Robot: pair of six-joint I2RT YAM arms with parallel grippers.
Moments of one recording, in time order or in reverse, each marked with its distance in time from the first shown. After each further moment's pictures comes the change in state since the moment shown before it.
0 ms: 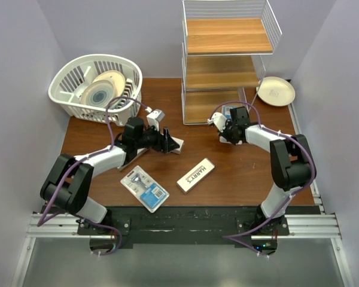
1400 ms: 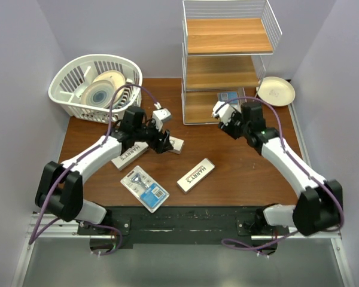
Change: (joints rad) left arm 0.008 -0.074 0.228 -0.526 0.035 0.537; right arm 0.068 -0.451 -0.032 -0.078 -0.042 0.039
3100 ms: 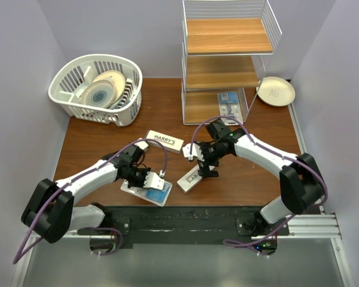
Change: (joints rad) left arm -0.097 -0.190 -0.362 -0.437 -0.148 1.041; right arm 0.280 0.217 0.034 -0.381 -0.489 -0.359
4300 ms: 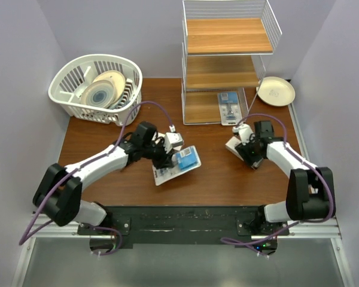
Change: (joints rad) left arm -0.069 0.153 0.258 0.330 0.153 -0.902; right arm -0.528 -0.113 -0.246 0.216 0.537 0.512
